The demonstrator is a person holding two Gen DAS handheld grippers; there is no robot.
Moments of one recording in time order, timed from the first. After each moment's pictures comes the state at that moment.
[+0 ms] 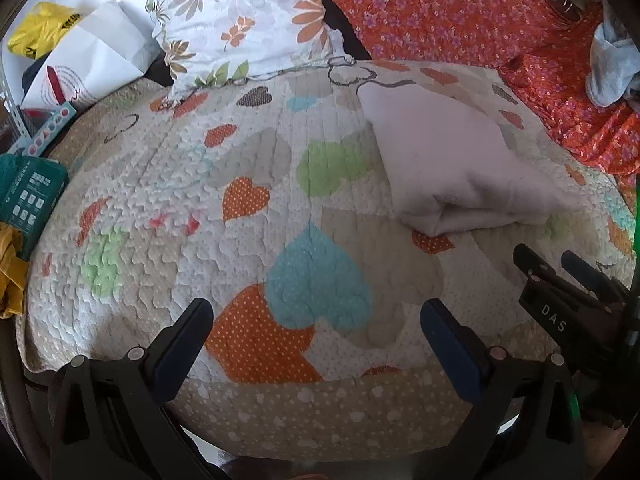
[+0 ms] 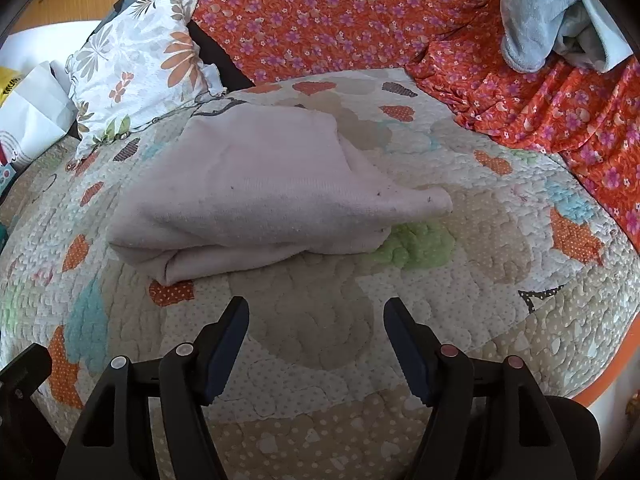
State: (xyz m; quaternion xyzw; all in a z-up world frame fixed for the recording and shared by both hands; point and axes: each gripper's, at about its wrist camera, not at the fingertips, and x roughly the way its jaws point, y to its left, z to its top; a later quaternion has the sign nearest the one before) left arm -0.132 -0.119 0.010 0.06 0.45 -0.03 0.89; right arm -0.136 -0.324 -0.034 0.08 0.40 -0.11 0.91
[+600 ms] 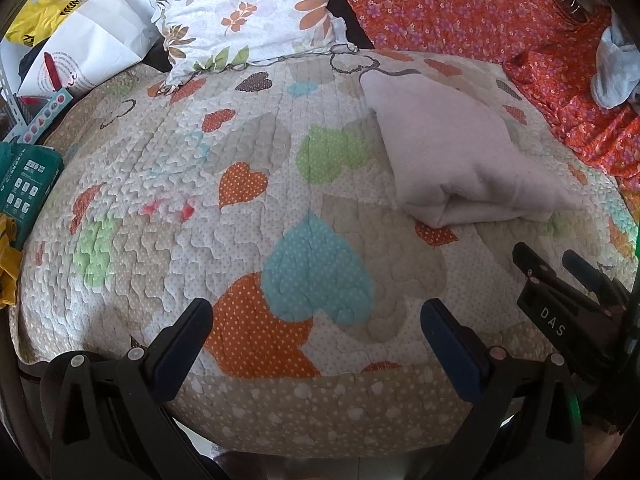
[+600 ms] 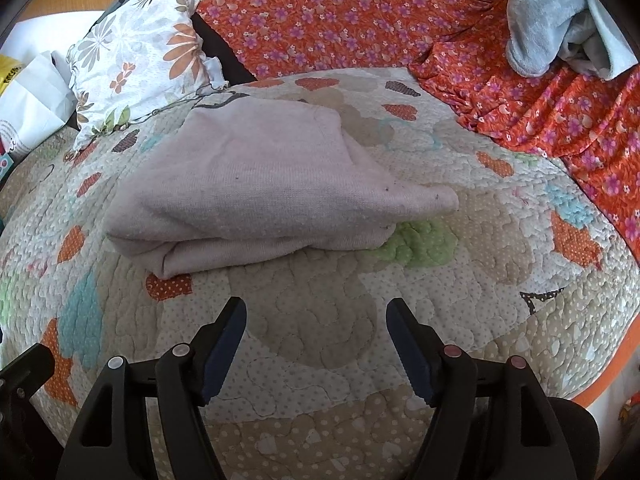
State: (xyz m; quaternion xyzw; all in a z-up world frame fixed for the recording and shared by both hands) left arm -0.128 -0.115 0.002 0.05 0.46 -0.03 0.88; right arm -0.134 -0.320 -0.037 0.07 0.40 -0.11 0.91
